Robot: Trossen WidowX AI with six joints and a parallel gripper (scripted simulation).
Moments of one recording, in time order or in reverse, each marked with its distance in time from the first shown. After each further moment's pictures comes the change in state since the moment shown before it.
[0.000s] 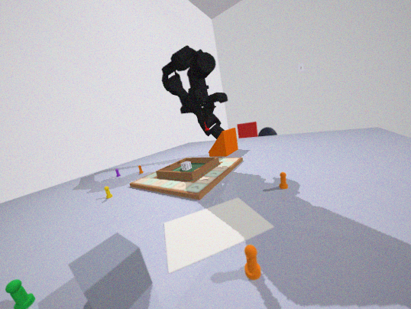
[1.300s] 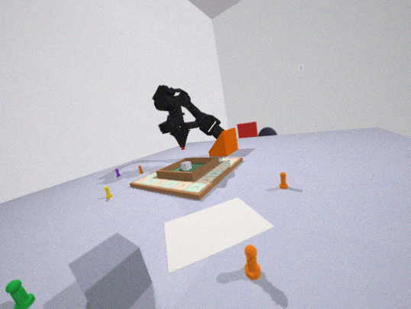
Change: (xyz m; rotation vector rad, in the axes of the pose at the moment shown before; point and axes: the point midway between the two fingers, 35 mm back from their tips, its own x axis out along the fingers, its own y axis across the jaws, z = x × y) arm 0.063 -0.152 0.011 0.011 -0.009 -0.038
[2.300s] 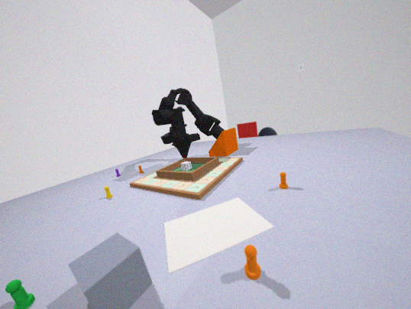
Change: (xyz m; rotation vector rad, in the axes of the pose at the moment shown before) arm 0.049 -0.003 -0.001 -0.002 -0.001 -0.005
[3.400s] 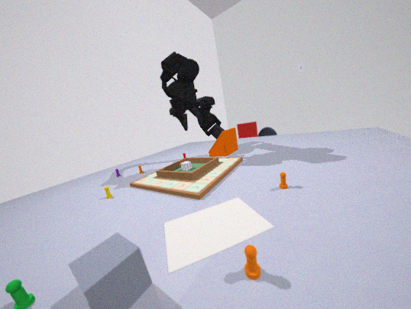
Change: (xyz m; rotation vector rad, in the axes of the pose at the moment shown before) arm -0.119 0.099 -0.002 -0.109 0.000 0.020
